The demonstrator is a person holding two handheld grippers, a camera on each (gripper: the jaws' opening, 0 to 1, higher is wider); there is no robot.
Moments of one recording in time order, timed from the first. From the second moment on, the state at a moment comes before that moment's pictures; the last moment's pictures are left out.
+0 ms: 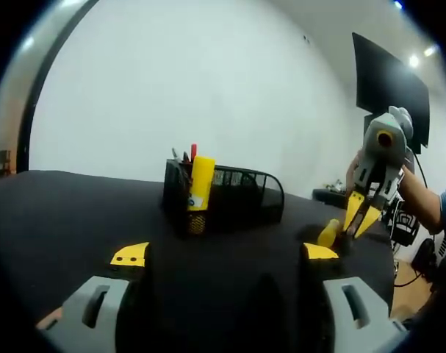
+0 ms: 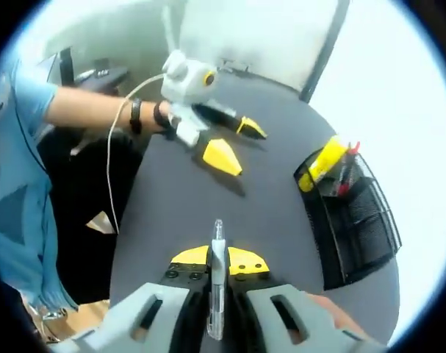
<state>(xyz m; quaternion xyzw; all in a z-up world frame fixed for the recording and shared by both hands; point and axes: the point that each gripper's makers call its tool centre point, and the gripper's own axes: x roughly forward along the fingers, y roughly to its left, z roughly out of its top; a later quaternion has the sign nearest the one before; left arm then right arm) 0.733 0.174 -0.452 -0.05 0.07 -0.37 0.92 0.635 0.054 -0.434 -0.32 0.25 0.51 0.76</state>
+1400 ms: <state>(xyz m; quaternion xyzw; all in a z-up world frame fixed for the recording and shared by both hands) 0.740 0.178 -0.451 -0.06 0.06 -0.37 0.92 0.684 0.041 -0.308 -0.09 0.07 0.54 0.83</state>
